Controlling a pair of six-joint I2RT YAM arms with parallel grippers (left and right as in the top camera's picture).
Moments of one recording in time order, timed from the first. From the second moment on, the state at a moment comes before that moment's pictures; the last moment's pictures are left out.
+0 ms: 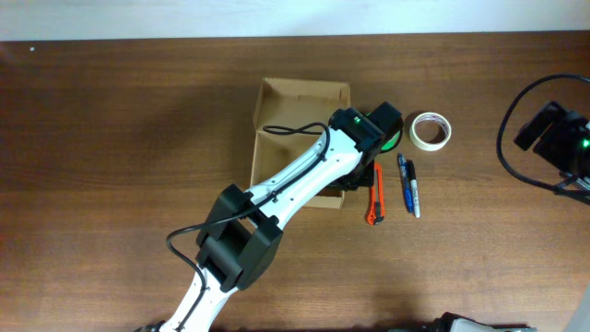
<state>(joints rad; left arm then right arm) -0.82 2.28 2.05 -1.25 -0.04 -0.72 -0.36 1.41 1.96 -1.58 -0.02 0.34</state>
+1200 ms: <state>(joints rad) -0.78 2.31 2.18 -1.29 -0.13 -0.68 -0.36 1.41 1.93 -1.57 -0.03 0.34</state>
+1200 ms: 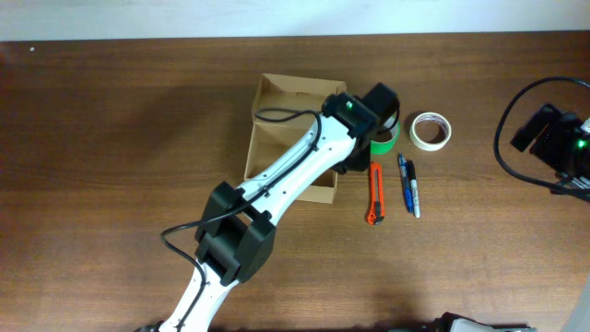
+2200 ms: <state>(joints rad) -0.17 2.26 2.91 -1.68 -0.30 -0.21 0.04 1.85 1.93 -1.41 0.02 0.23</state>
